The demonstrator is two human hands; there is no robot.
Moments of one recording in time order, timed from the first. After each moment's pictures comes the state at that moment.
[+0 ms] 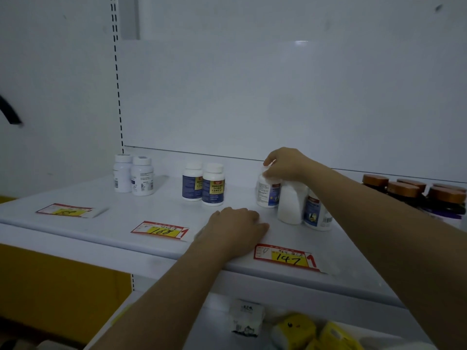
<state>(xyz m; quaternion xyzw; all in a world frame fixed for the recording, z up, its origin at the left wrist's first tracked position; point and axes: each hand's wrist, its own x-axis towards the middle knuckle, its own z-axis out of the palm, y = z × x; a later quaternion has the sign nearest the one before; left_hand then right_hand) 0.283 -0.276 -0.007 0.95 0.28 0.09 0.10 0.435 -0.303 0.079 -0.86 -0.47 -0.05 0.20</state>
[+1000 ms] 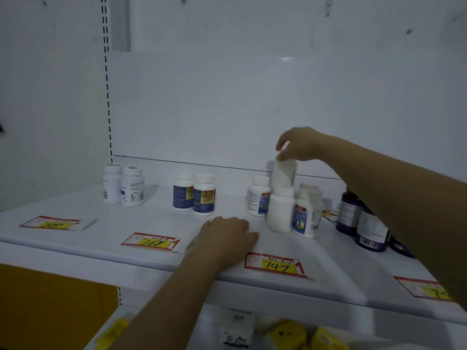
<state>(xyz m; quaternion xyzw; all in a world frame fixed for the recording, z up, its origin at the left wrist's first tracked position) 0.281 -0.277 -0.006 0.95 0.28 0.08 0.11 0.444 -0.340 0.143 -0.86 -0.48 -0.14 0.10</state>
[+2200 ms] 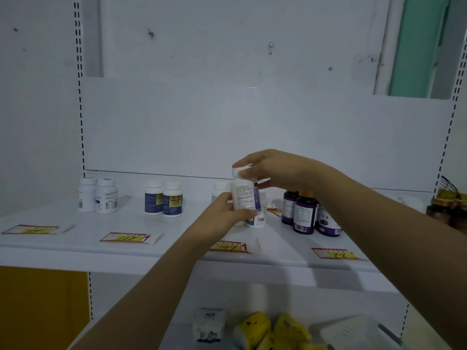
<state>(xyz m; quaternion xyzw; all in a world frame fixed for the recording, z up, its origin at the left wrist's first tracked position) 0.262 -0.368 0.033 0.79 0.14 0.26 0.54 0.375 -0.457 0.127 -0.75 -0.53 0.15 0.37</state>
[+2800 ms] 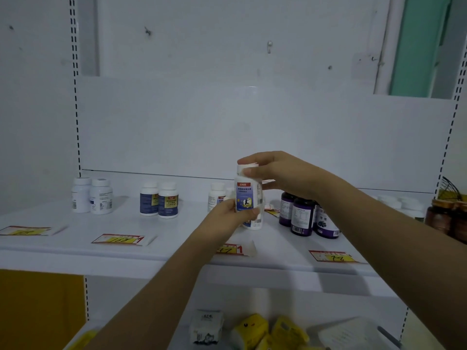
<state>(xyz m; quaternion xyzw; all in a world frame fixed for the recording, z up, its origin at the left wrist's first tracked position) 0.280 -0.377 0.028 0.77 0.16 0.26 0.56 0.393 -0.466 0.116 -0.71 -0.53 0.14 0.44</state>
